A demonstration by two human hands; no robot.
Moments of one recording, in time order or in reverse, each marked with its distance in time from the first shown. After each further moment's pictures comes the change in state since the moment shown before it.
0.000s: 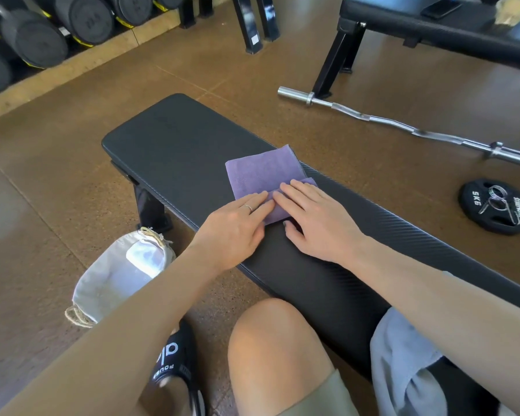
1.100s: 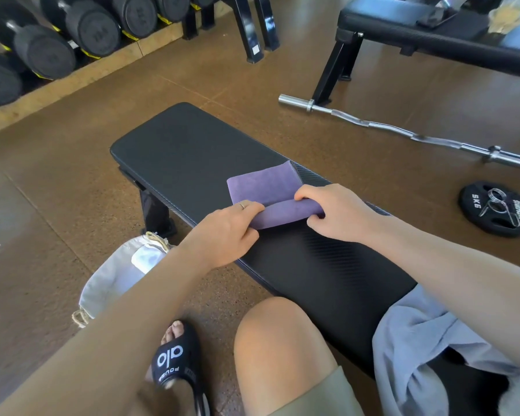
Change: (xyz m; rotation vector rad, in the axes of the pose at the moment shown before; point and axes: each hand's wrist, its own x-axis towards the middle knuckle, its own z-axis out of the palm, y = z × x) left_hand -0.006 -0.009 -0.030 -0.172 -0.241 -0.184; right_hand 0.006 0.032 -0.027 0.381 -0.078 0.103
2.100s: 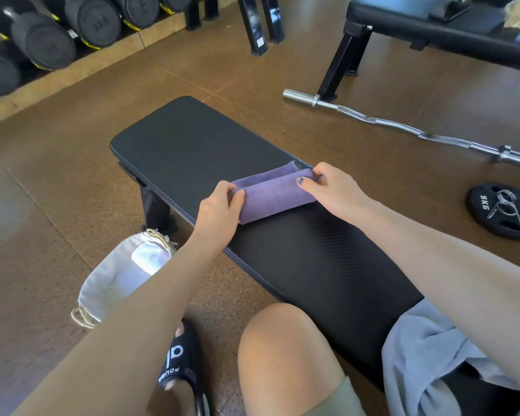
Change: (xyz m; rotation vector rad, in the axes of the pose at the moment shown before) left_hand 0.027 -0.012 0.009 -0.603 0.284 -0.605; right_hand 0.044 -0.010 0.001 0.353 0.039 0.562
